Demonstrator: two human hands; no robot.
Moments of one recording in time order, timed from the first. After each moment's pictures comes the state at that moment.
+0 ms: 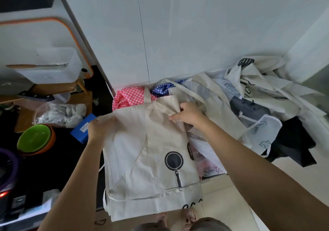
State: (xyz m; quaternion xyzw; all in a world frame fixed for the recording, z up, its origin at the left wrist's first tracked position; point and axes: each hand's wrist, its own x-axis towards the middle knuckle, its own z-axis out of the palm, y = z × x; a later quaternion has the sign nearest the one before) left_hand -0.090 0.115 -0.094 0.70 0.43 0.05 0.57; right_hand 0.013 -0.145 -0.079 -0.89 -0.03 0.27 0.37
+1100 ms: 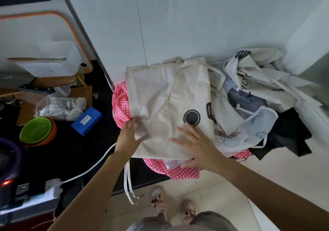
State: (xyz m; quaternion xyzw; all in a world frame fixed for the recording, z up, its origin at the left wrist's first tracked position) left_hand -0.128 0.056 -0.151 0.93 0.14 -0.03 0.34; right_hand -0.102 -0.221 -0.134 -0.90 -0.42 0.11 0.06
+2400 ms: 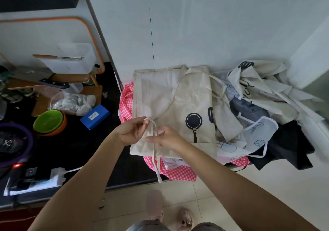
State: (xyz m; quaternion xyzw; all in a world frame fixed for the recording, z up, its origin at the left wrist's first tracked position) left_hand -0.111 0.049 -0.080 0.29 0.38 -0.21 0.86; right_hand -0.099 -0.117 -0.080 -0.78 -0.03 0.39 0.49
